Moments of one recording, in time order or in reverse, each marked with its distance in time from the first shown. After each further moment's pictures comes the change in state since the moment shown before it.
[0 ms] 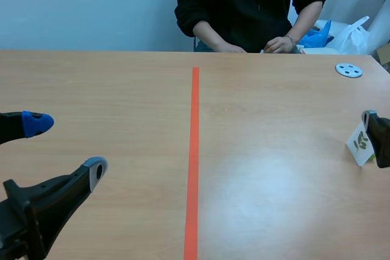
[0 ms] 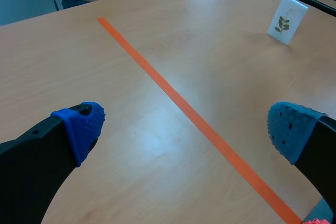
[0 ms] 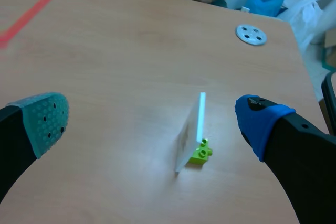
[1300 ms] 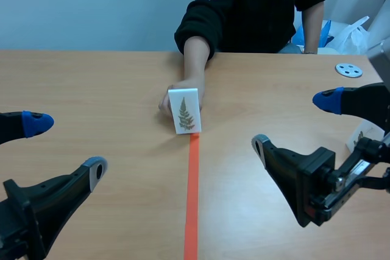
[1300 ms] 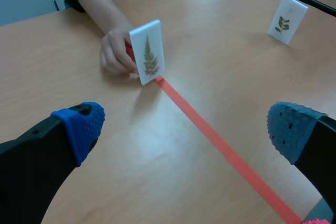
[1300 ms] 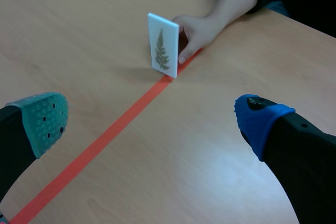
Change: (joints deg) left arm 0.0 0.0 0.0 0.0 0.0 0.0 0.0; right arm -13.7 -1.0 -13.3 30.3 0.1 5.7 -11.8
